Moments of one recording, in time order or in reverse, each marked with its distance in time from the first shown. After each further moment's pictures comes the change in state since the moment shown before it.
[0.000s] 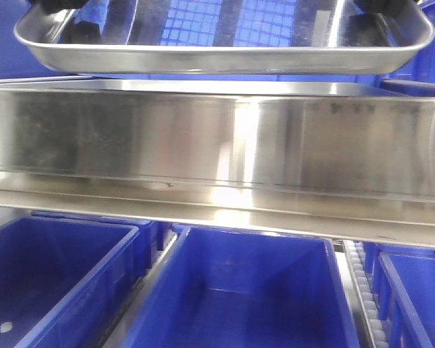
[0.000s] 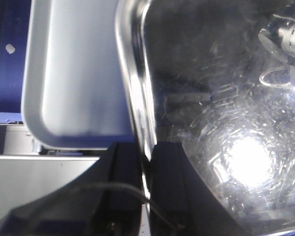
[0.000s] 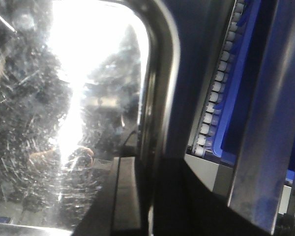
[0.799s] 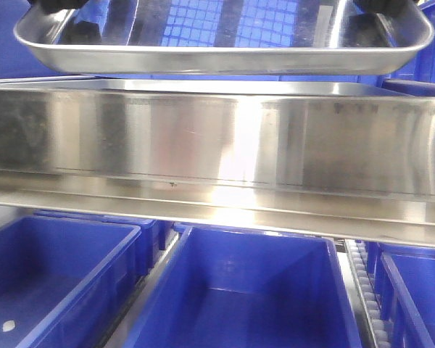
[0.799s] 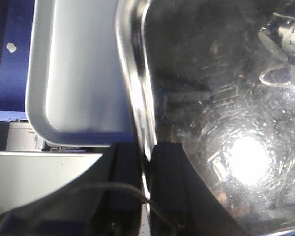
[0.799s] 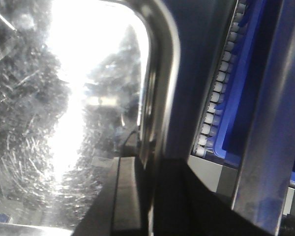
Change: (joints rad) left arm 0.000 0.000 0.000 0.000 0.000 0.000; right arm 0.000 0.000 0.000 0.000 0.000 0.000
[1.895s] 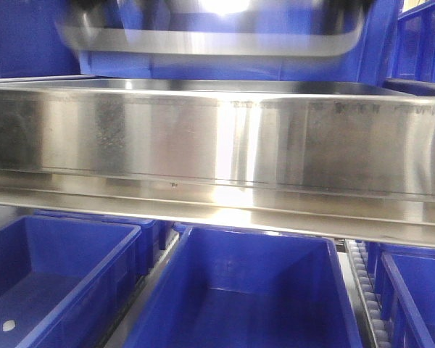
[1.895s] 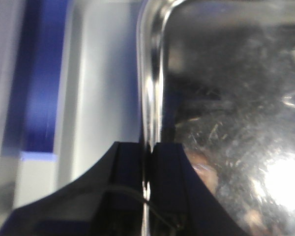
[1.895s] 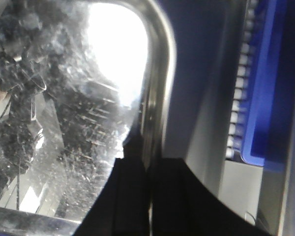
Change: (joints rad) left arm 0.194 0.310 -0.302 -0.047 -0.003 0.193; right arm -0.156 0.221 -0.182 0.117 -0.021 -0.007
